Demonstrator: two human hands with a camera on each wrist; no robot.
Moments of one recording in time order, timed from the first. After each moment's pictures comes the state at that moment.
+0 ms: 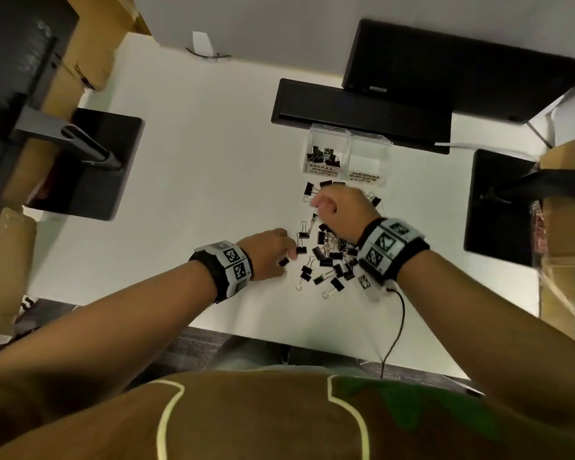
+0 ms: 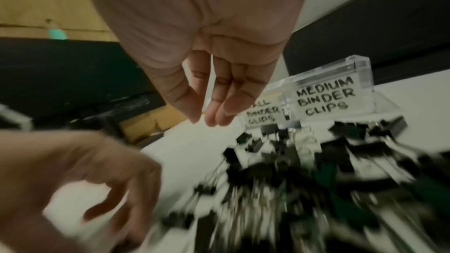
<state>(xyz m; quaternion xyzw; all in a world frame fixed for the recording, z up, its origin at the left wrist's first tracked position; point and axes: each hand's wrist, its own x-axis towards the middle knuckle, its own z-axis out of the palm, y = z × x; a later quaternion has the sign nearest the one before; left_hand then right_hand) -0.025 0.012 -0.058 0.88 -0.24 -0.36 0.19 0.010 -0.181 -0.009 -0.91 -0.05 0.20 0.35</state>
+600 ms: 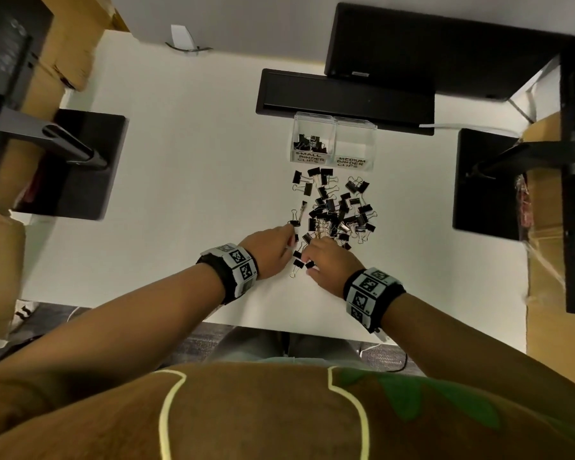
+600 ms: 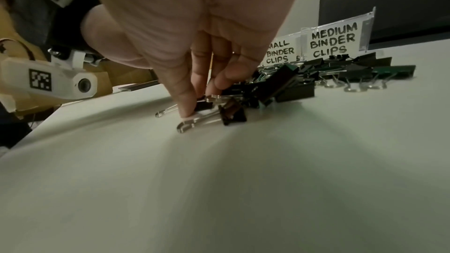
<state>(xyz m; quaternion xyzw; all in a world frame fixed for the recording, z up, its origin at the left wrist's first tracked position) -0.047 -0.011 -0.058 0.91 -0.21 -0.30 0.20 -0.087 -0.181 -0.062 -0.93 -0.16 0.27 0.20</state>
